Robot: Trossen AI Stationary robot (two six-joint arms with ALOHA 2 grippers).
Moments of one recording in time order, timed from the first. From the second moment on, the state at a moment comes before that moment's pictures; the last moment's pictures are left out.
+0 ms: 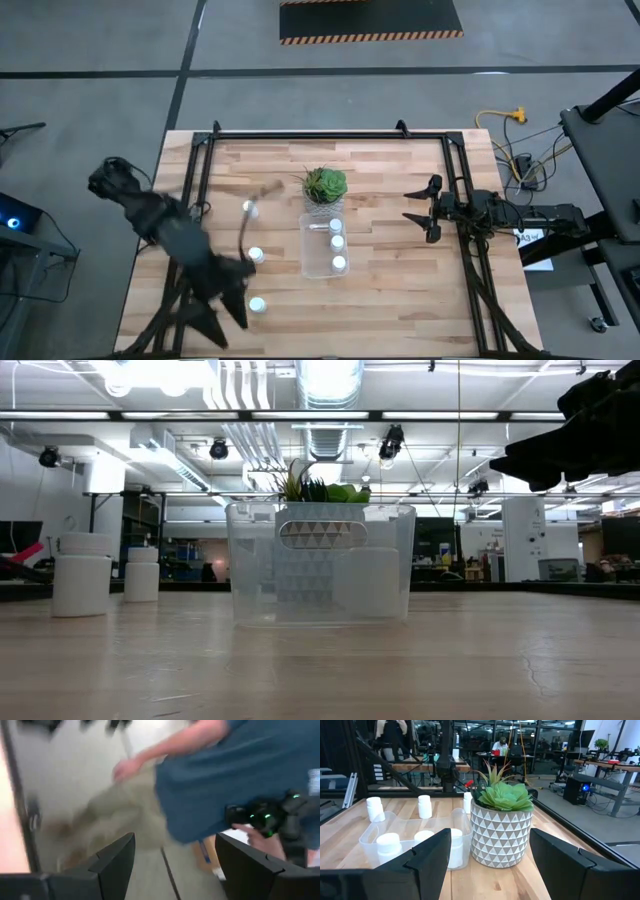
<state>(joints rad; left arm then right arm) -0.59 1.37 1.68 -0.64 0.44 -0.87 -0.02 0.05 0.01 0.03 0.12 0.00</state>
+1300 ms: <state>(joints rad) -0.71 1.77 1.69 -1.26 -0.08 -2.27 -0.02 0.06 0.01 0.03 0.12 0.00</state>
